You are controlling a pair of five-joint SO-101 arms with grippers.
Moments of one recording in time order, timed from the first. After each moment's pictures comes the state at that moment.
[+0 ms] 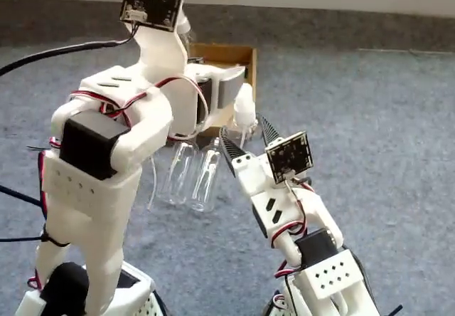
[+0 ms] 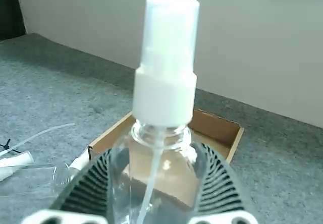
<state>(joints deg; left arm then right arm) 21.8 -20.3 -23.9 84.9 16.2 -28.1 -73.7 76.1 12.1 6.4</state>
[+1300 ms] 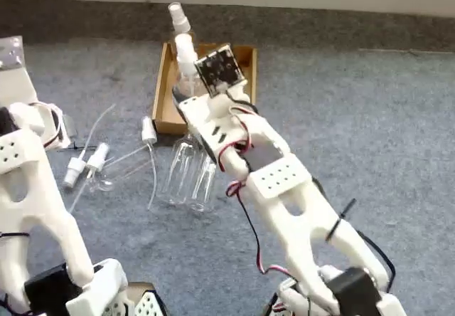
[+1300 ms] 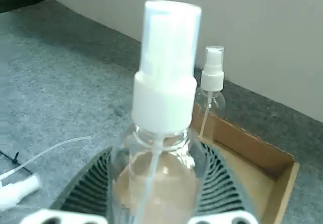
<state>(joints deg) -32.7 -19.8 16.3 75.7 -3.0 -34.5 -15.6 28.9 11.7 6.2</state>
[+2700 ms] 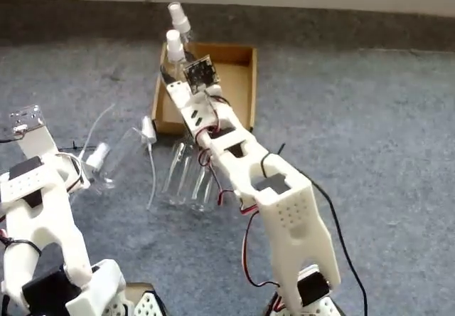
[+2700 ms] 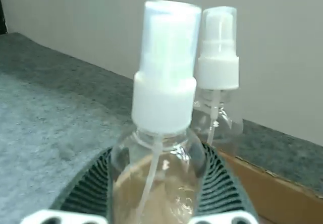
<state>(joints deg) -36.3 -19.8 50.2 49.5 2.1 -32.2 42.1 1.5 -34.7 6.2</state>
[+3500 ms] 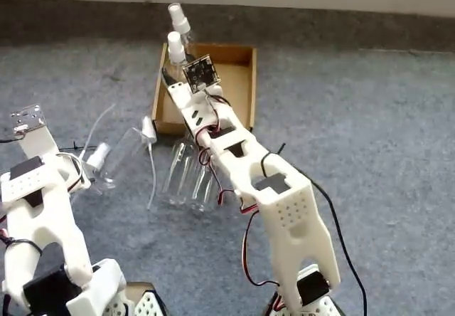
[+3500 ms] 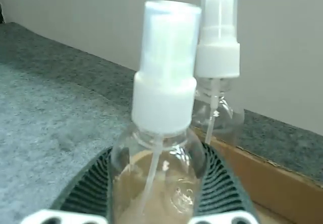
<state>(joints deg) -36.3 -19.8 50.2 49.5 2.1 -32.1 42.2 1.5 -32.1 6.1</state>
